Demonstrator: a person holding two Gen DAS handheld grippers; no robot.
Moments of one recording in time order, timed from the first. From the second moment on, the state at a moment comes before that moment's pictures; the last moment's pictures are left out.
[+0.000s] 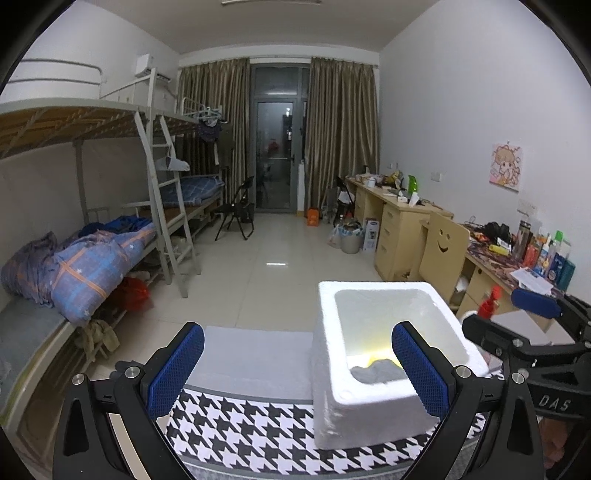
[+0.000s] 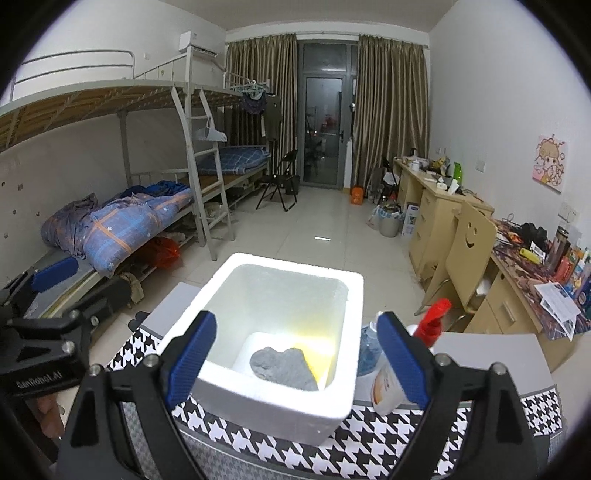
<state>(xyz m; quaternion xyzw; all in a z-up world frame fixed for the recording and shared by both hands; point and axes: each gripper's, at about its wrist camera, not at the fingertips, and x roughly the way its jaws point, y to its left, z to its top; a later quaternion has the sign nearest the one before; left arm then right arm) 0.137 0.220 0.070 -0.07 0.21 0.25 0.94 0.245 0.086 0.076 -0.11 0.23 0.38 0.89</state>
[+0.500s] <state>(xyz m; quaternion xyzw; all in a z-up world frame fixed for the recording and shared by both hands) 0.102 0.184 0.084 -0.07 0.18 0.23 0.95 0.216 0.044 0.086 -0.10 0.22 0.37 0.90</state>
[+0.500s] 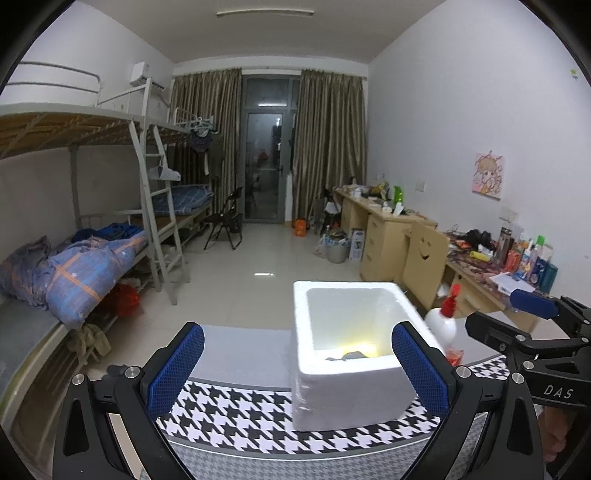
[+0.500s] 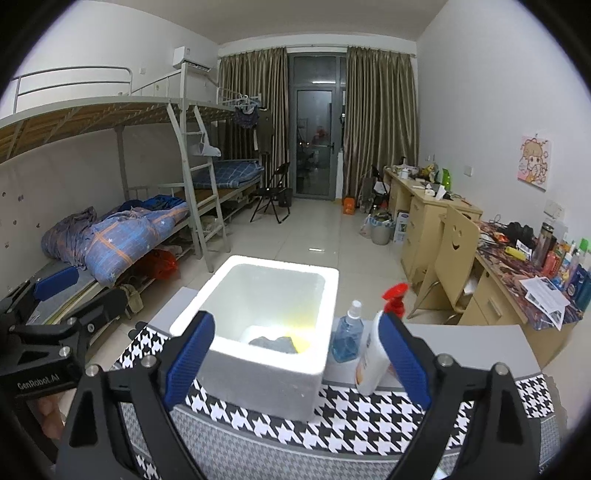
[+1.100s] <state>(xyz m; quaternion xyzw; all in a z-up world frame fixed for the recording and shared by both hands) 0.084 0.143 0.094 -0.06 0.17 0.20 0.96 0.187 -0.001 0.095 -0.08 0.19 0.37 0.90</state>
